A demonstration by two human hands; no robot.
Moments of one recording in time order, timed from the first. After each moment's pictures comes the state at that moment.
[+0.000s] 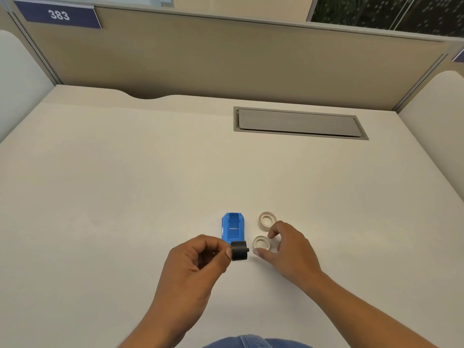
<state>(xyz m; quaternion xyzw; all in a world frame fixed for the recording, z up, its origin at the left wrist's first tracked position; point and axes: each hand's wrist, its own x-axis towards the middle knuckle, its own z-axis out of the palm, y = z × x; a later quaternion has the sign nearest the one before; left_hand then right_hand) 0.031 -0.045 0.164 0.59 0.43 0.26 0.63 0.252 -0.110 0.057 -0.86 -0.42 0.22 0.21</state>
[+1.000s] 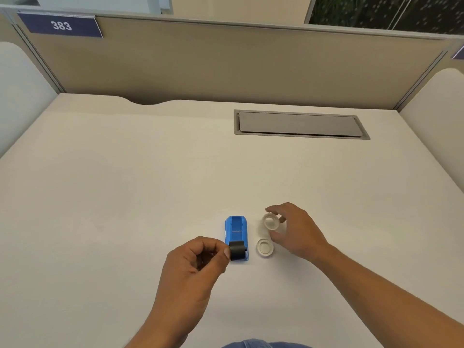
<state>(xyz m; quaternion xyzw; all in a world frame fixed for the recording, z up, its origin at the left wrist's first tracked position) 0.030 -0.042 0.168 0.59 0.44 0.28 0.62 0.290 -0.079 0.069 -0.80 -0.51 0.22 0.22</state>
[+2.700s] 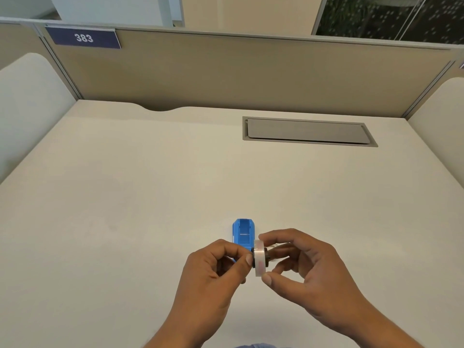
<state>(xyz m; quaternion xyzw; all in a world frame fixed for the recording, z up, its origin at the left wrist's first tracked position) 0.031 -0.054 0.176 0.62 0.42 0.26 0.61 0.199 -0.140 0.189 -0.63 -0.45 0.41 0.49</state>
